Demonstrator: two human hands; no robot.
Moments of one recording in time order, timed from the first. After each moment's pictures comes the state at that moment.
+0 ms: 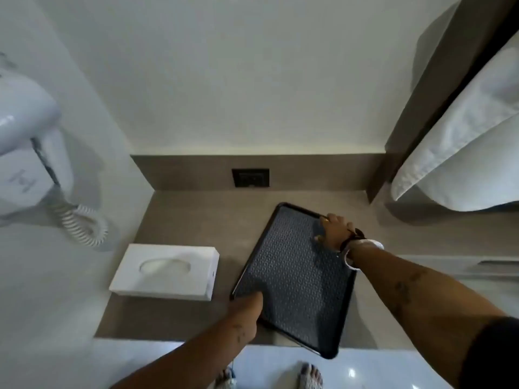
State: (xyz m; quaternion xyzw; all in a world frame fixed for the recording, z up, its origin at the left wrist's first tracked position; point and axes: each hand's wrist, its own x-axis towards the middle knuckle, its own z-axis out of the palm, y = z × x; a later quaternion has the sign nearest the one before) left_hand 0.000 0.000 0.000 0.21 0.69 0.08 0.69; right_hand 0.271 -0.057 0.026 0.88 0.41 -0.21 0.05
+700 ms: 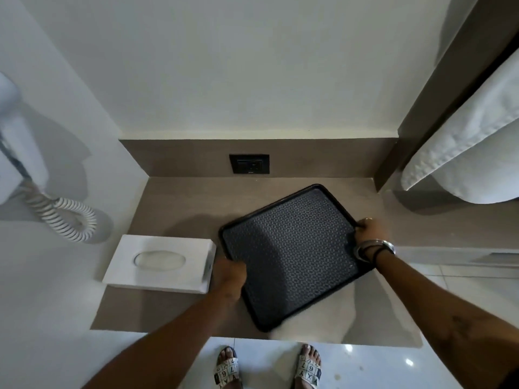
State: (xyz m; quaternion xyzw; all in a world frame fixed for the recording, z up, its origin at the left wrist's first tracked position) left_hand 0.024 0.056 0.000 0.56 0.68 0.09 0.46; right_hand 0.313 -0.108 -0.021 0.94 0.14 -0.18 -0.25
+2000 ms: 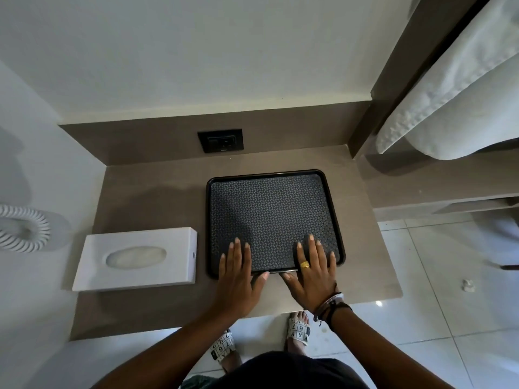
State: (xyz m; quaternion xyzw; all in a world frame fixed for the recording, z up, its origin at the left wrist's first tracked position) left_hand -0.021 0.010 -0.055 0.94 0.28 -0.05 0.16; right_hand 0.109 -0.149 -0.072 0.92 0.35 -0.12 -0.10
